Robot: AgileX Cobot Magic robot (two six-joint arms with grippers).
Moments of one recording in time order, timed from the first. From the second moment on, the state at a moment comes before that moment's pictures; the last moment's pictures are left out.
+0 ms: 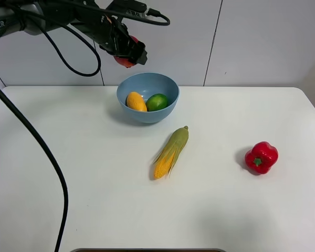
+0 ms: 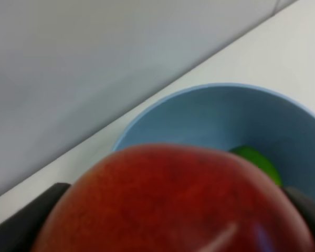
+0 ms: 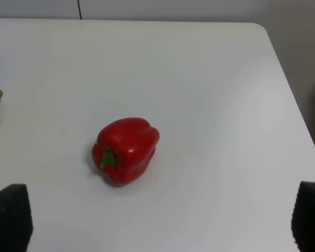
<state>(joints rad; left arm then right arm) -0.45 2.13 -1.89 -0.18 0.59 0.36 0.06 0.00 -0.56 -0.10 1.10 0.08</state>
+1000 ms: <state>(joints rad) -0.48 2.37 -1.92 -0.24 0.41 0.38 0.06 0.00 -0.56 -0.10 1.10 0.08</state>
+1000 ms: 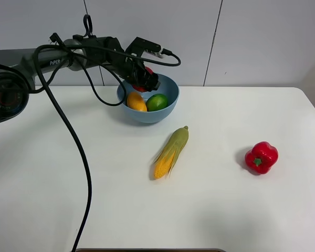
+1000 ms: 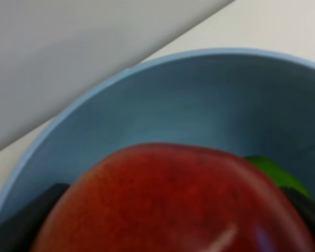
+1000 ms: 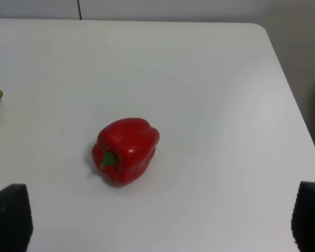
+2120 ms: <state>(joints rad) -0.48 2.39 -1.92 -0.24 0.40 0.43 0.06 0.00 -0.56 -0.10 1.10 0.08</state>
